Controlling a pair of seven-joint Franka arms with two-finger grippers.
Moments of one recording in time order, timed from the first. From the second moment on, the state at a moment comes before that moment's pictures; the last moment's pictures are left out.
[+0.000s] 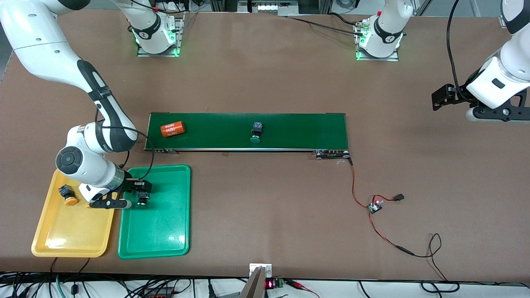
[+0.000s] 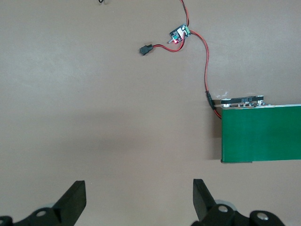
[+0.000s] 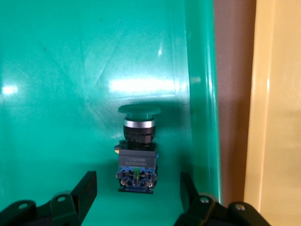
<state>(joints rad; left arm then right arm) -0.03 0.02 -0.04 -1.65 0.06 1.59 -0.04 -0.23 0.76 0.36 -1.58 -0.30 2.37 0.24</state>
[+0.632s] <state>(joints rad) -0.03 0.02 -0.04 -1.65 0.06 1.58 -0.04 -0.21 0.39 0.60 -1.89 -0.27 2.21 0.68</state>
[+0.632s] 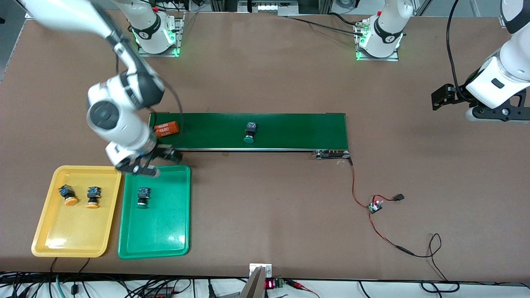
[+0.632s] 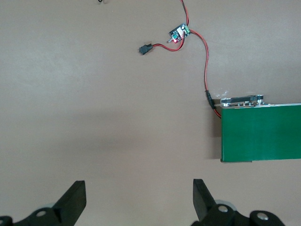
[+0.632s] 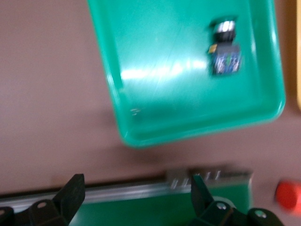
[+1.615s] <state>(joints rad) -0.04 0.01 -0.06 -1.65 0.06 1.58 -0.04 -0.07 0.42 0.74 -1.97 -0.31 2.36 1.22</state>
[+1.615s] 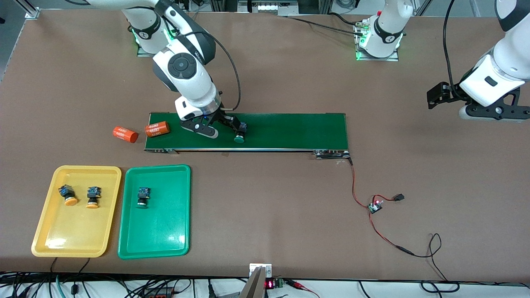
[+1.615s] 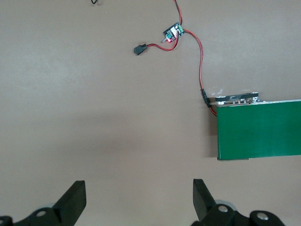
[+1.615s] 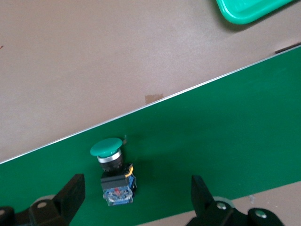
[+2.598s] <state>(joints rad) -0.04 0.01 -0.07 -1.65 0.06 1.57 -0.04 0.04 0.53 0.68 -1.93 -0.54 2.34 1.21</state>
